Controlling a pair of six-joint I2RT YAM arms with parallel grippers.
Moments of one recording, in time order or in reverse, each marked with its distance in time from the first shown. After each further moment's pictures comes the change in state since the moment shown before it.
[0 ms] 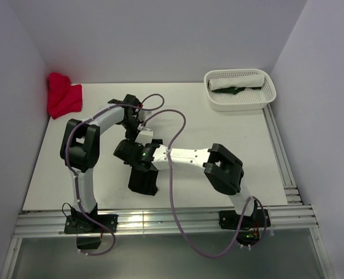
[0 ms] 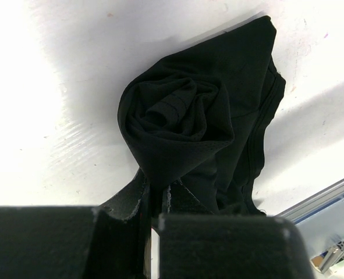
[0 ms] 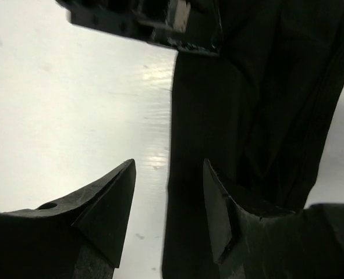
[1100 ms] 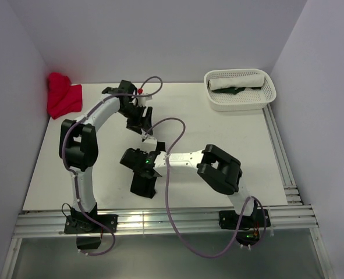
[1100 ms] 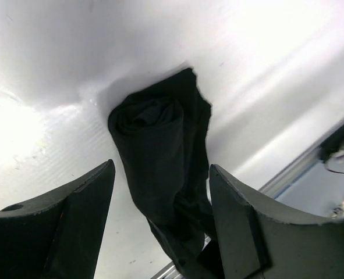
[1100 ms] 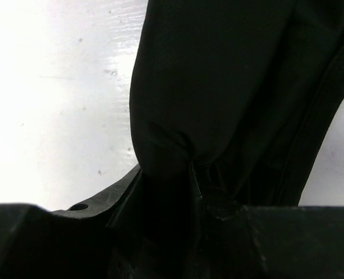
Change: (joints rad) left arm 0.020 0.011 0.193 -0.077 0.153 0.004; right arm 0.009 0.063 -0.119 0.060 -0.027 -0.011
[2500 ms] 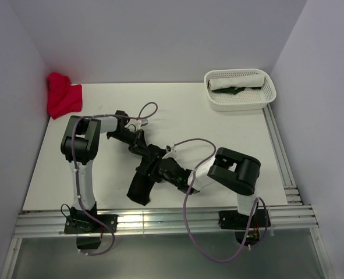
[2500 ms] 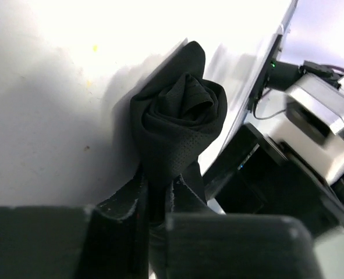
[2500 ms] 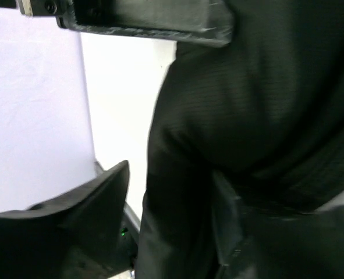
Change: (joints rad) left arm 0.099 0.106 -0.420 0.294 0.552 0.090; right arm -0.086 -0.202 -0.832 1.317 -0.337 0.177
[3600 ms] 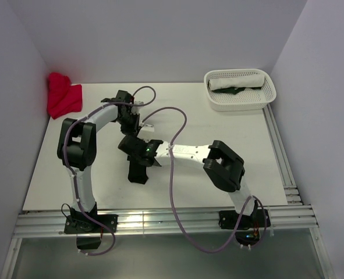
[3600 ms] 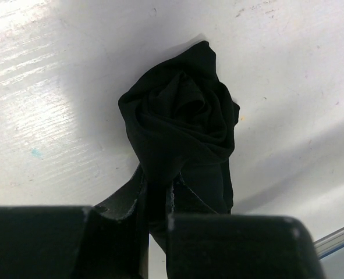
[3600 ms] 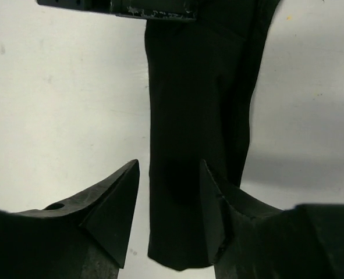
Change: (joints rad) left arm -0.043 -0.115 0.215 -0.063 -0.745 -0.129; right arm 0.023 0.129 0.883 -1.259 0.292 -0.273
